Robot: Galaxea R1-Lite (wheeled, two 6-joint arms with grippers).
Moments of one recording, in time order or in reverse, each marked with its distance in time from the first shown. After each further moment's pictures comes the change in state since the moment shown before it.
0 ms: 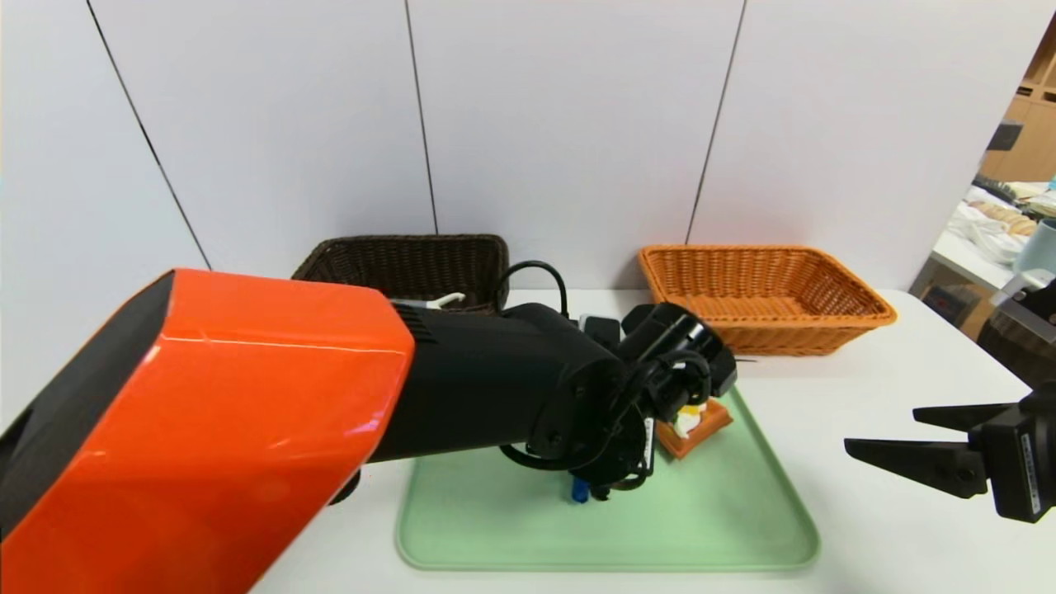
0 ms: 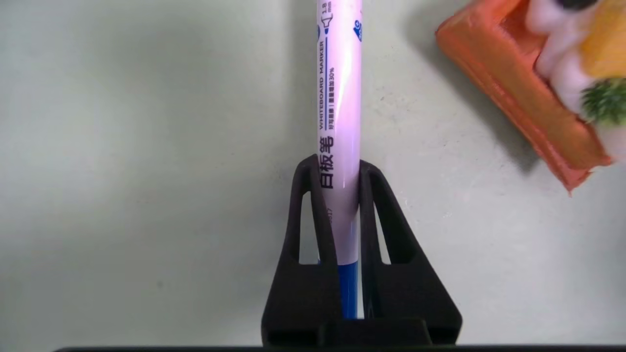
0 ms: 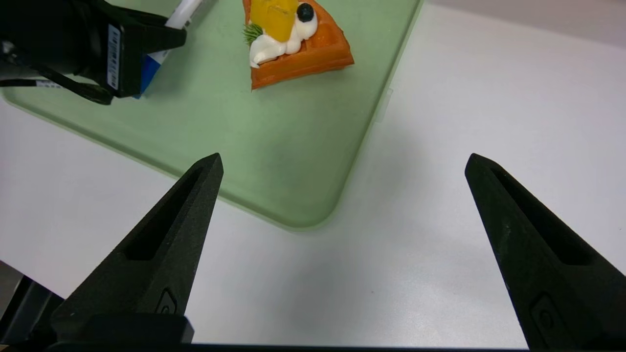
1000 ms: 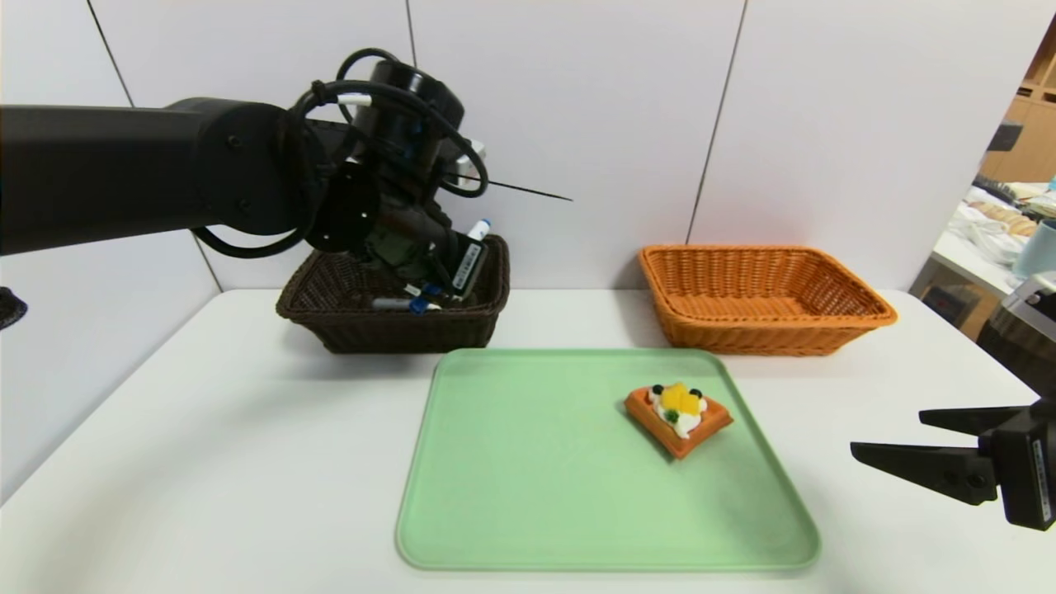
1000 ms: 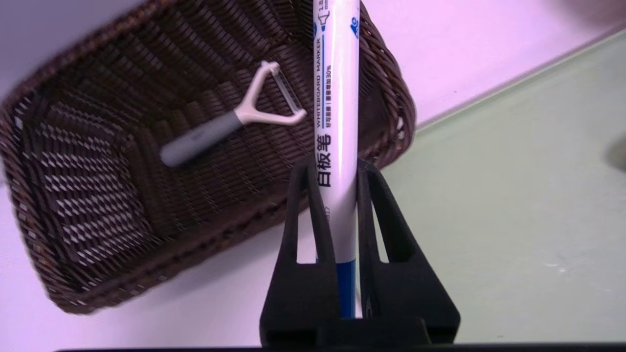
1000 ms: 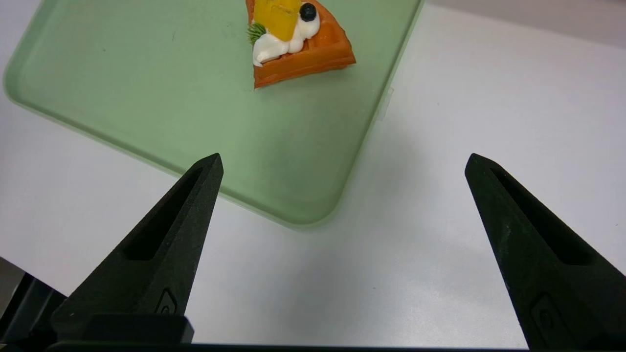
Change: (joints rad) left arm 0.419 -0.284 -0.002 -0.083 -0.209 0.742; right arm 0.000 -0.022 0.009 0.001 0.000 0.000
